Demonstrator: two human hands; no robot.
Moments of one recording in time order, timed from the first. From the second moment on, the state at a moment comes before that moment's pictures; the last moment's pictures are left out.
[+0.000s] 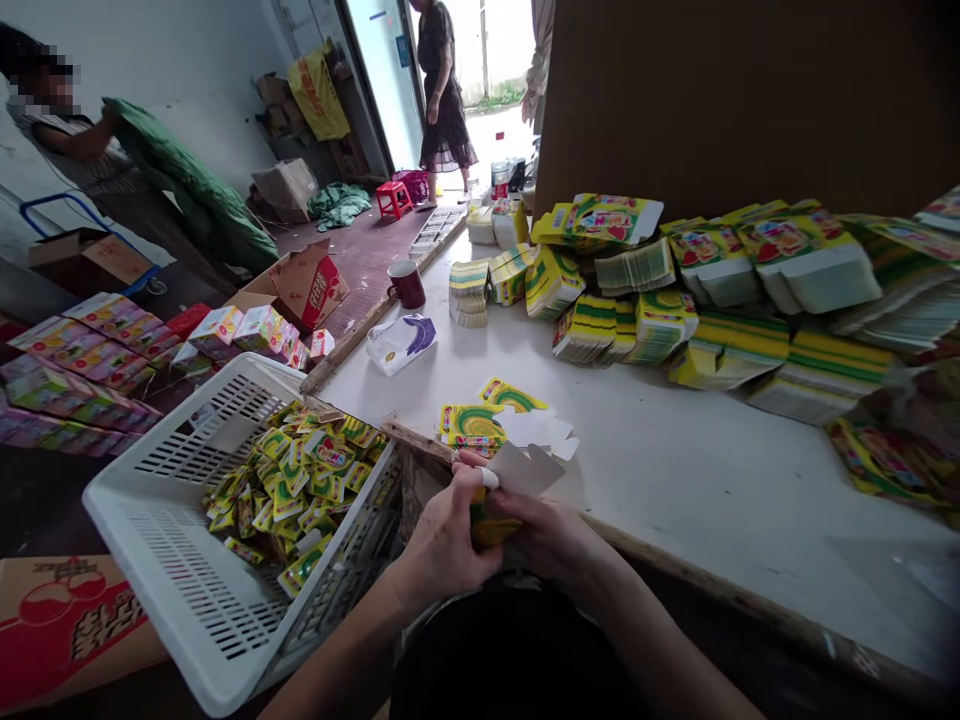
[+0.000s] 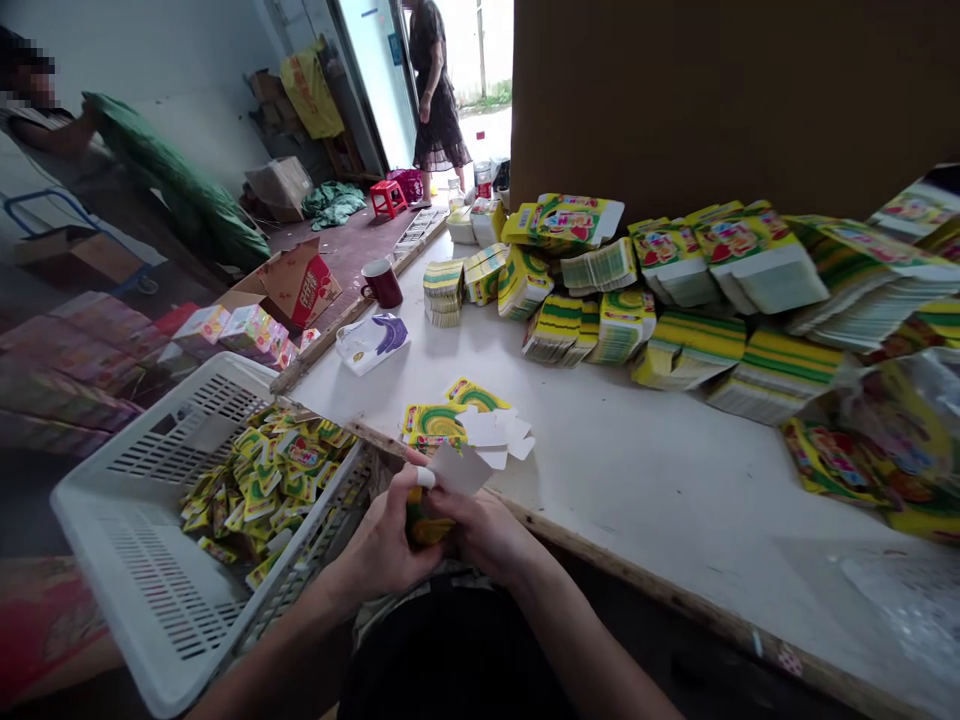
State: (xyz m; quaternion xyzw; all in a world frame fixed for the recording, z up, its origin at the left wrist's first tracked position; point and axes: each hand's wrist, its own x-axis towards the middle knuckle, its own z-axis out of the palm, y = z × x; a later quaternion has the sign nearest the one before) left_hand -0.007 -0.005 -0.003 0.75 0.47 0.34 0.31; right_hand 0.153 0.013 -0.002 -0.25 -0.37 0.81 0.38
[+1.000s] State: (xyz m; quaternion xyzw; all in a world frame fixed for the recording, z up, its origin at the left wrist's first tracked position) left_hand -0.032 0.015 0.021 0.74 0.58 0.24 0.24; right_hand 0.167 0.035 0.001 -0.34 -0.78 0.44 0.30
